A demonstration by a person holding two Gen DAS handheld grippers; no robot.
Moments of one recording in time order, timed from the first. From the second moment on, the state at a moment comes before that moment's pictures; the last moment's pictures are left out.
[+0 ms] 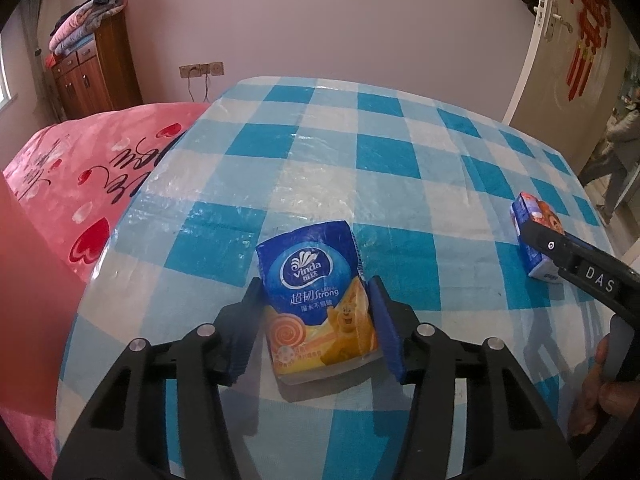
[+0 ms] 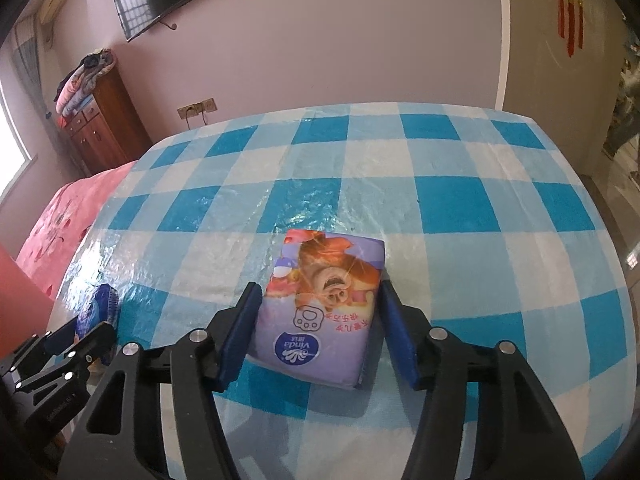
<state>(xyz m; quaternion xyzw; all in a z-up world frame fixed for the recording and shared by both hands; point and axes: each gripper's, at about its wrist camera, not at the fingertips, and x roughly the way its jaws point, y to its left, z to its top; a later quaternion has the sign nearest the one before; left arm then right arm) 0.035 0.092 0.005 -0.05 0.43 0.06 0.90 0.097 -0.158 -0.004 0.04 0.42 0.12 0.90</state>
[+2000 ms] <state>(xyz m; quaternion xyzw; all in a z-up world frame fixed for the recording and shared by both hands) -0.129 0.228 0.147 -0.14 0.25 0.09 0.95 -0.049 -0.001 0.125 0.01 0.36 0.36 0.86</state>
